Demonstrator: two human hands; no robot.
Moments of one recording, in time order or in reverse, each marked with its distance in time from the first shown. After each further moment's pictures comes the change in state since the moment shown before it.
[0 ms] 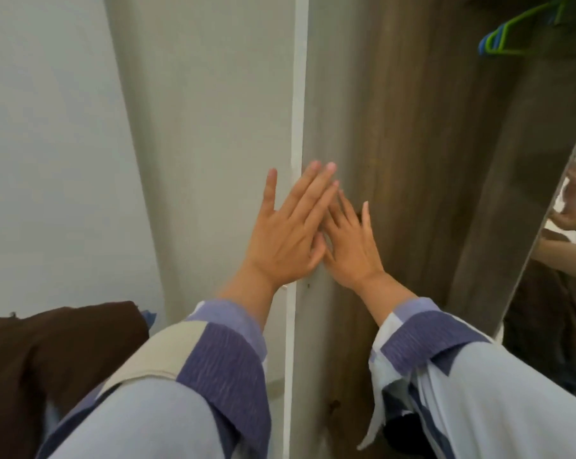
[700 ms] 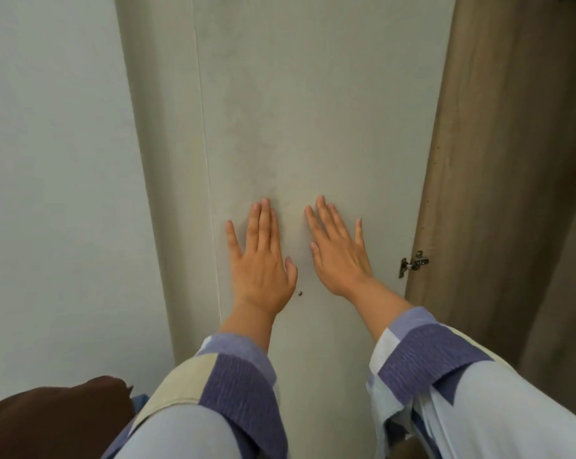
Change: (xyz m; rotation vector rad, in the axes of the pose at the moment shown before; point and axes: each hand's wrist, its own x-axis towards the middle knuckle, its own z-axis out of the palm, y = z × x) left_hand -0.002 -0.102 0.146 0.202 -0.392 -0.479; right_hand 0.155 -0.016 0.096 0.085 -0.073 0.016
